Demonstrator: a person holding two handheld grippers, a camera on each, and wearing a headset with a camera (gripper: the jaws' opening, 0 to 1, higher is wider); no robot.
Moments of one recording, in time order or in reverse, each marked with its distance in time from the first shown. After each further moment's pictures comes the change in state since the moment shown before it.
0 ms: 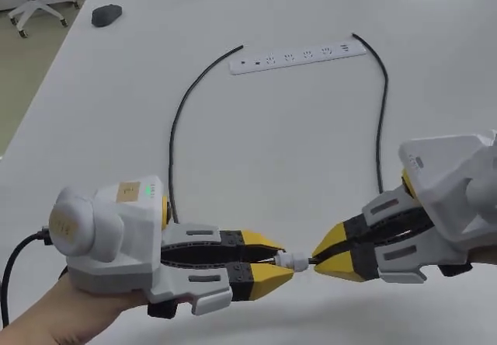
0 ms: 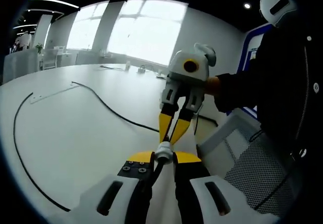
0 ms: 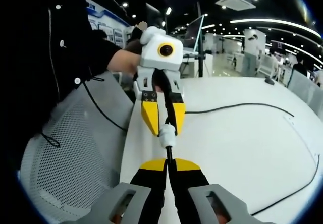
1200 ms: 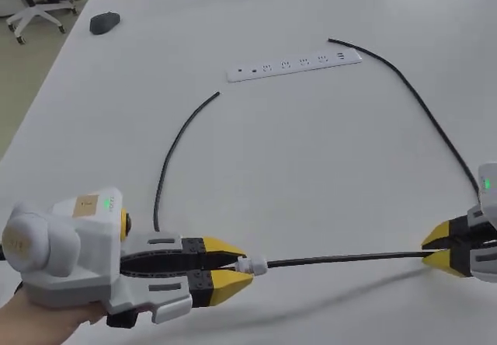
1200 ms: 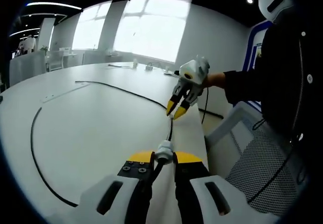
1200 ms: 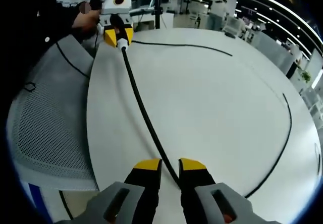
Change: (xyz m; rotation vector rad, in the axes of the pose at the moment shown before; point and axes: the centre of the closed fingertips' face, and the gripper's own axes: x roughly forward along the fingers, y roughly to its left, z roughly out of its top) left arm -0.029 0.017 -0.007 0.021 0.027 0.070; right arm -0.073 -0.041 -0.099 0.155 0.314 -0.296
